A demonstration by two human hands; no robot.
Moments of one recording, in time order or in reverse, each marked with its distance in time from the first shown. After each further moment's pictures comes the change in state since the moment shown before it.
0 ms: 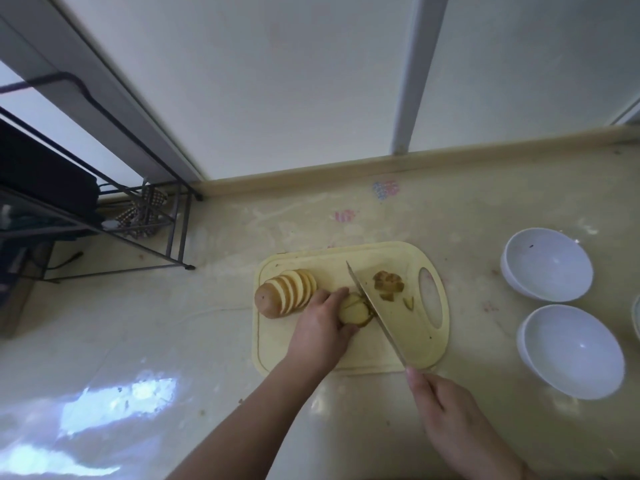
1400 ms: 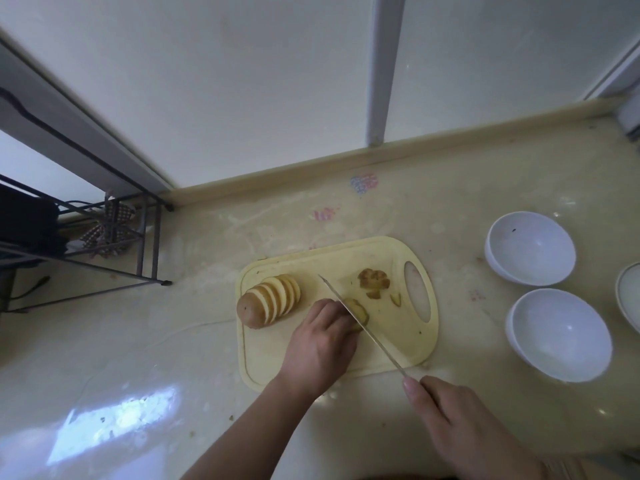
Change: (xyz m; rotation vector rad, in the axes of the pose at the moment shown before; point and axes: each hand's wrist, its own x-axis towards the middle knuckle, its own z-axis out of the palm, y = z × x) left_hand -0.001 -0.016 0.022 0.105 0.179 0.594; right_hand -0.006 0.007 -0.013 -0.037 -0.057 -0.037
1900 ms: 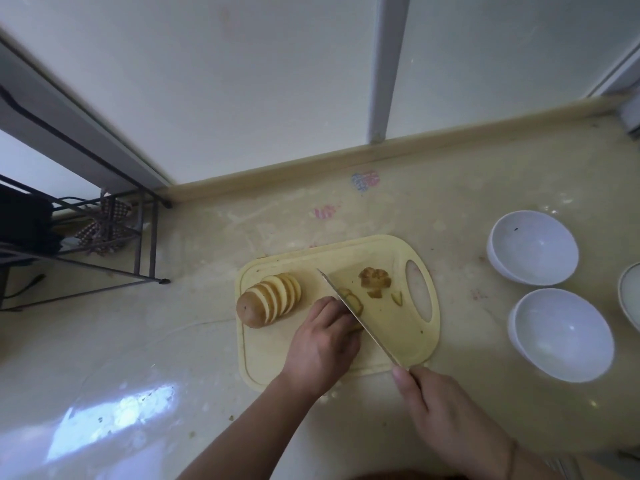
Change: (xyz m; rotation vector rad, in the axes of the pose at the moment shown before) left_hand 0.000 -0.002 0.003 -0.086 0.010 -0.018; right_hand 0.014 -0.003 0.014 -0.093 0.049 -0.082
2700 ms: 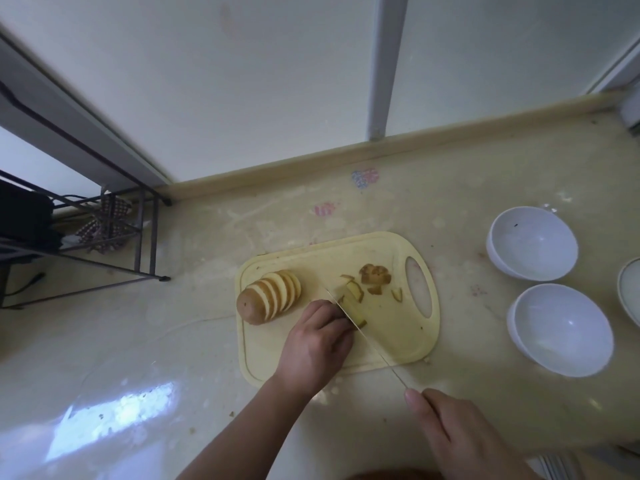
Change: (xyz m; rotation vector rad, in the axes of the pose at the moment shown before) left_hand -0.010 -0.008 -0.001 -0.006 0.053 0.024; right_hand -0.030 0.005 -0.002 0.037 0.020 0.084
